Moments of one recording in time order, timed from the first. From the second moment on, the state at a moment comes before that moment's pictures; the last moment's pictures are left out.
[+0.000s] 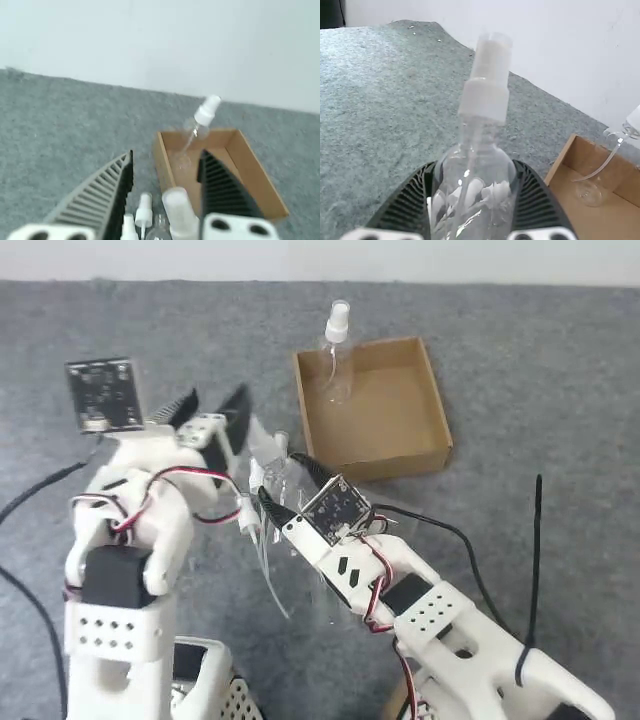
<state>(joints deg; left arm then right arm) -0.4 -56.7 38.8 54.9 16.0 -43.9 -40.2 77.0 -14.4 9.1</state>
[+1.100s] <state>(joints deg) 6.0 -46.5 38.2 58.5 6.9 -43.9 -40.1 78.0 -14.4 9.1</state>
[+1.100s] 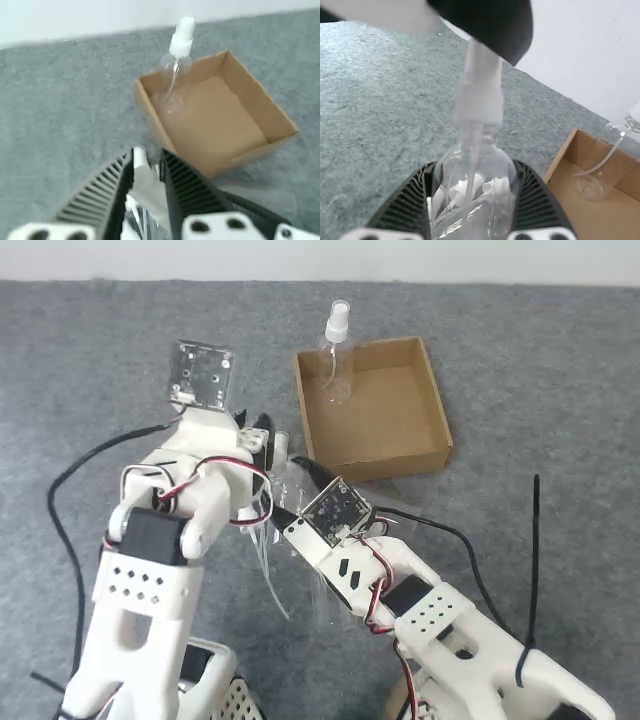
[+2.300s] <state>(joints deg) -1.4 -45.9 37.1 61.1 3.6 -43.0 -40.1 77.9 -14.2 9.0</state>
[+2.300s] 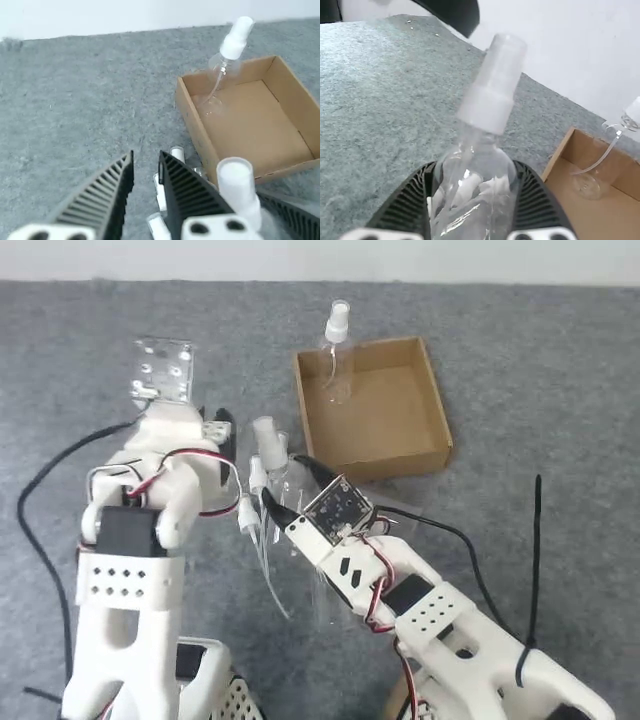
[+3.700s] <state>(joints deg) 8.1 -90.3 76.5 56.1 3.6 -38.7 -31.6 31.9 38.8 -5.3</state>
